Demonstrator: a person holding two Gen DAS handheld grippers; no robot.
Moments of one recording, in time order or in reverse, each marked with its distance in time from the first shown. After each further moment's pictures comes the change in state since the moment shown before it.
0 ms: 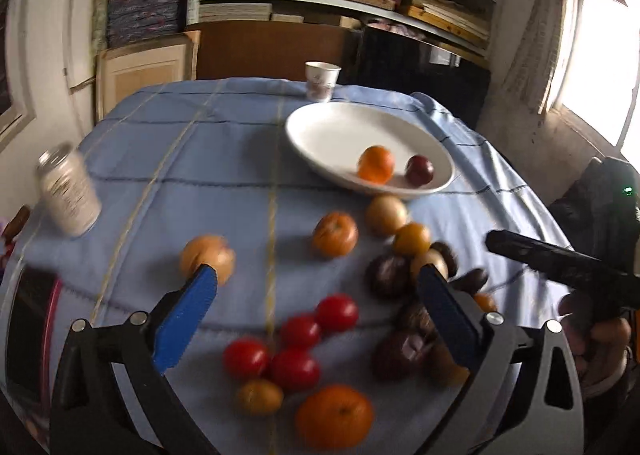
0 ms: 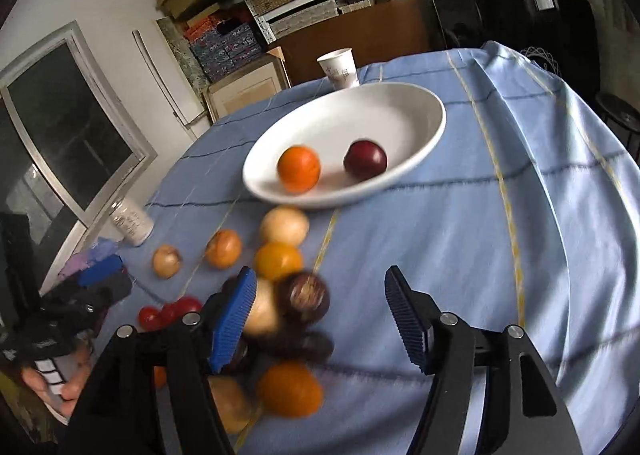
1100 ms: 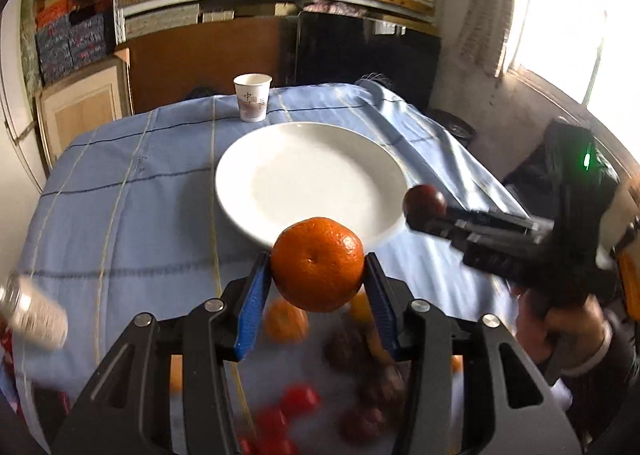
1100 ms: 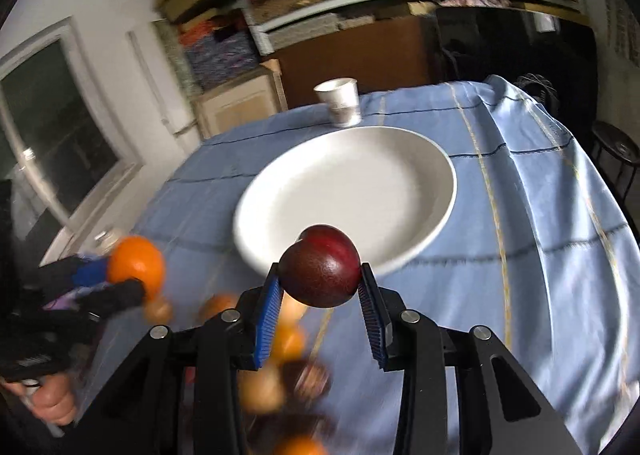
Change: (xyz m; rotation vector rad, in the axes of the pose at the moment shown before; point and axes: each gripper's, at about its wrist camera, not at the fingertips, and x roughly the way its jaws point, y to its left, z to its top) left arm 0.049 -0.043 0.107 0.175 0.108 -0.150; right arm 0.027 0.012 0.069 -0.034 -0.033 -0.085
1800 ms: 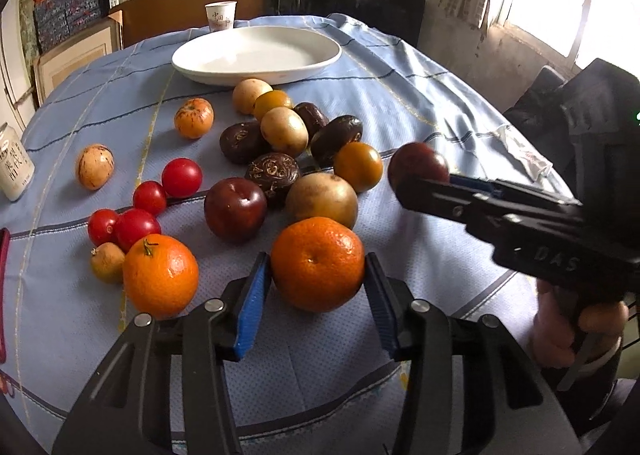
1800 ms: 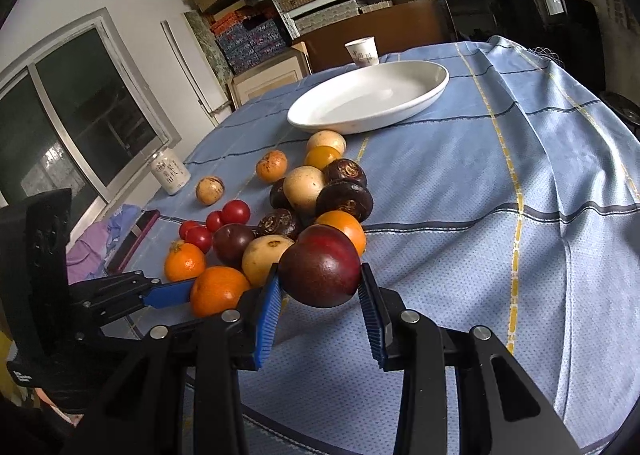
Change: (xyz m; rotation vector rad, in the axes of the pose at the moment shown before) left arm -0.029 -0.092 -0.181 0.011 0.098 -0.017; right arm -0.086 0.008 -0.159 -0.010 0.022 0.129
